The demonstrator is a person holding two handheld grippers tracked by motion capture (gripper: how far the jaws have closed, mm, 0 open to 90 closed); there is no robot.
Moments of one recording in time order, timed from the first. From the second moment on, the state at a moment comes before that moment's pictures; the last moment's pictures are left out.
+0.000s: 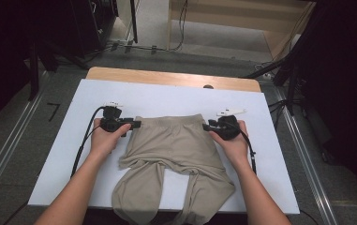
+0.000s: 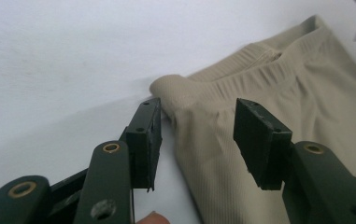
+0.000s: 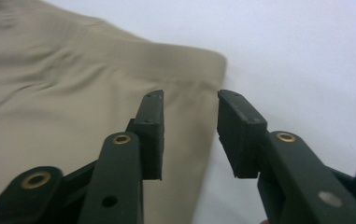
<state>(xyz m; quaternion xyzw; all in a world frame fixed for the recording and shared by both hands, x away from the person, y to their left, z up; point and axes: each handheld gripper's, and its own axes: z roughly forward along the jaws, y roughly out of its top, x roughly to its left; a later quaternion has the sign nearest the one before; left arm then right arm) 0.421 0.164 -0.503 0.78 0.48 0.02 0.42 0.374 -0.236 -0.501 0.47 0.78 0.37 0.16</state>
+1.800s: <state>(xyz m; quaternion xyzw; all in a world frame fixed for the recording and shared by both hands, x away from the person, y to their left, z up) 0.543 0.138 -0.458 0.76 0.45 0.08 0.46 0.502 -0.258 -0.480 0.57 0.70 0.38 0.18</state>
